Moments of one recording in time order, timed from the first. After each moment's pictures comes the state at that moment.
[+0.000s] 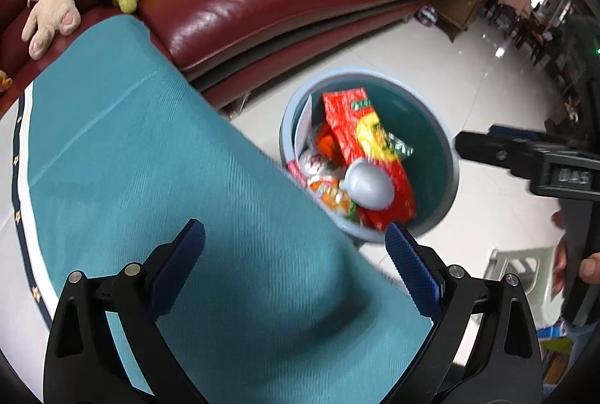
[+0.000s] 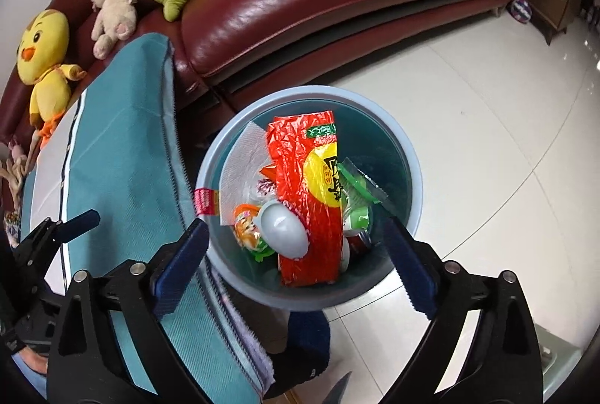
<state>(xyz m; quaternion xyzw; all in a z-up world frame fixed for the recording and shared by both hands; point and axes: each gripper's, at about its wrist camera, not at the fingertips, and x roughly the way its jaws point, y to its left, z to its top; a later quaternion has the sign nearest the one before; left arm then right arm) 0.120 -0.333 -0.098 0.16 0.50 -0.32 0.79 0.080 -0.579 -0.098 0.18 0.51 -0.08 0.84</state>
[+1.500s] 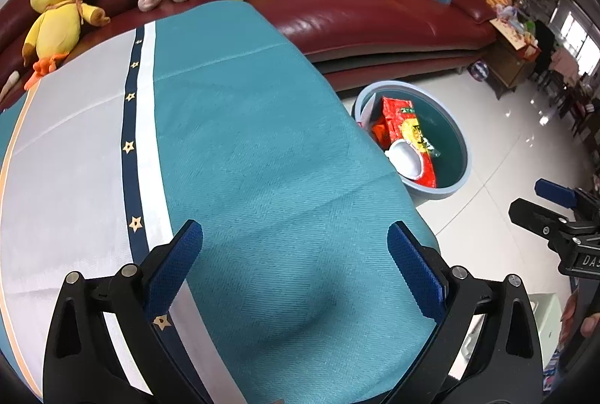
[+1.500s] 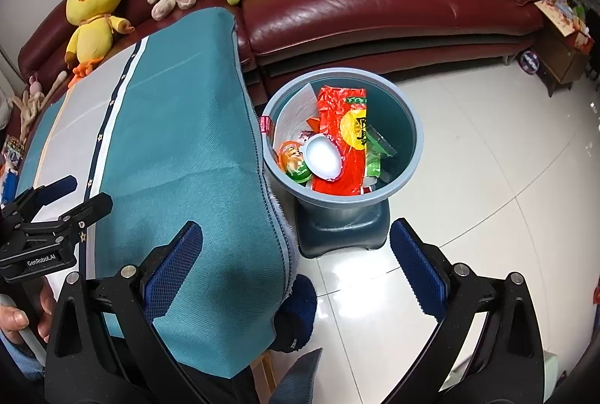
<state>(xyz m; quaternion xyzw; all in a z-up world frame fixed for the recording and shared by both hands) 0.033 -0.214 -0.060 0.08 0.48 -0.21 0.85 -0.025 -0.494 -0.058 0.10 0.49 -0.04 0.87</state>
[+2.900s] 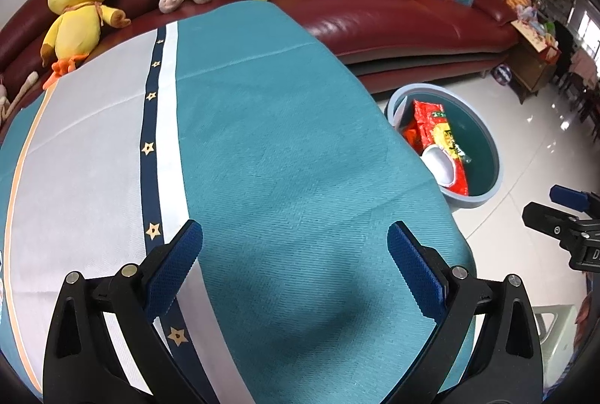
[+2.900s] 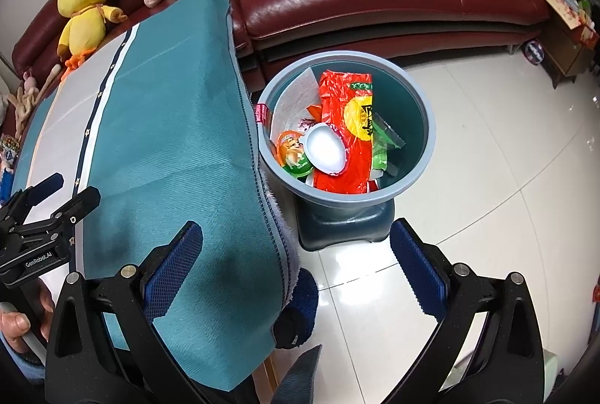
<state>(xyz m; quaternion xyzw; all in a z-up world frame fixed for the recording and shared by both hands) 0.045 -0.207 -0.075 0.09 0.46 -0.16 0.87 -0.004 -0.498 -0.081 0.10 0.51 -0.04 0.85</state>
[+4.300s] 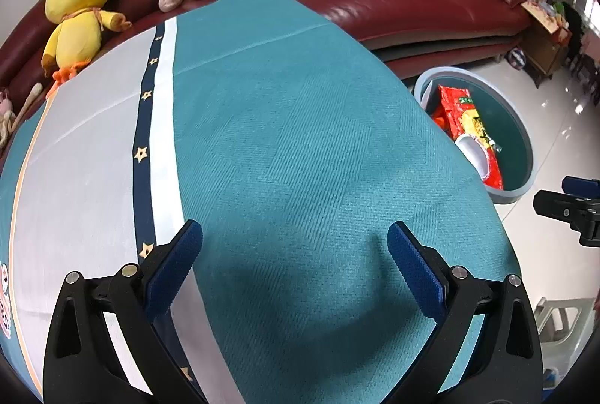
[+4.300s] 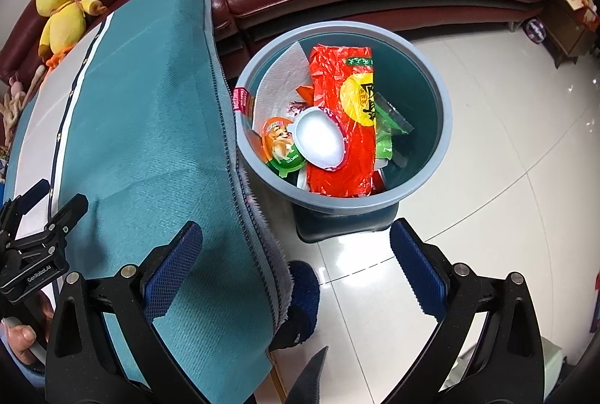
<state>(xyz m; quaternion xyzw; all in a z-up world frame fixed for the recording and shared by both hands) 0.070 -0.213 -0.106 0.13 0.46 -0.14 0.86 0.026 -0.507 -0.121 0.12 0.55 -0.05 0.83</state>
